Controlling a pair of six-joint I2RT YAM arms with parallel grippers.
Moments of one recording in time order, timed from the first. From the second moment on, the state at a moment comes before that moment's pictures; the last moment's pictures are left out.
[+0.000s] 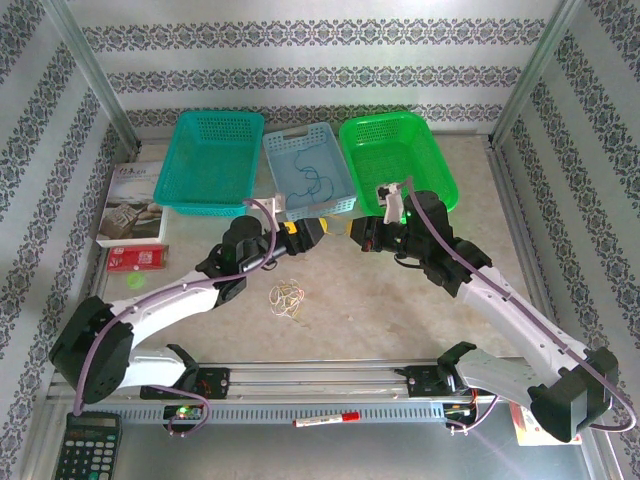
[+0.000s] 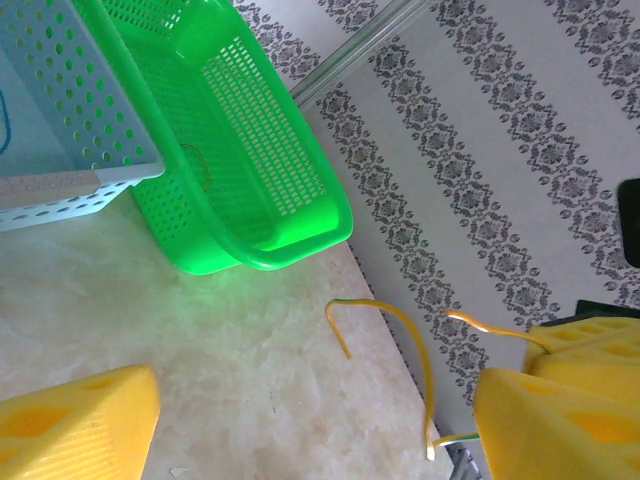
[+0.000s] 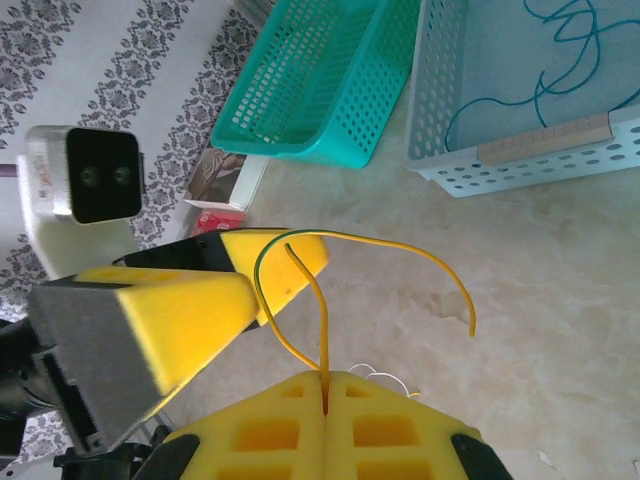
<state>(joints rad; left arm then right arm) -0.64 1.29 0.67 0.45 0.20 -0.85 0.53 1.05 0.90 -0.32 -0.39 0.65</state>
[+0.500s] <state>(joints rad) -0.64 1.42 0.70 0.54 0.19 -0.84 0.52 1.10 0.96 -0.31 -0.45 0.66</state>
